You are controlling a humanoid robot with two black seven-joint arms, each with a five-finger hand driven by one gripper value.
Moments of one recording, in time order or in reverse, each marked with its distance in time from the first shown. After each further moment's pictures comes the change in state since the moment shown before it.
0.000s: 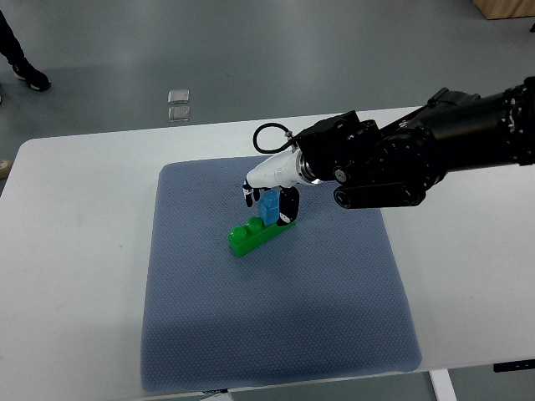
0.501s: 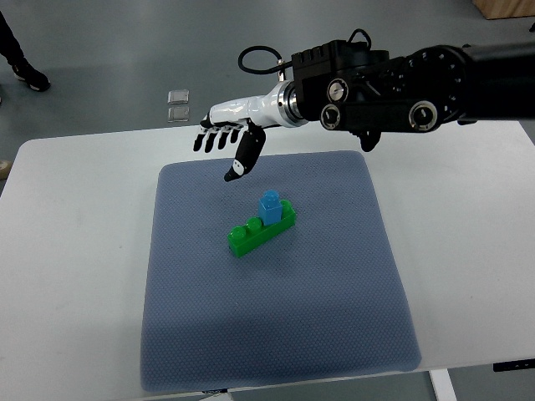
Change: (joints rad) left arm 0.000 0.000 0.000 0.000 0.000 0.000 0.000; right arm 0.030 -0.150 0.355 -0.047 0.441 0.138 -0.003
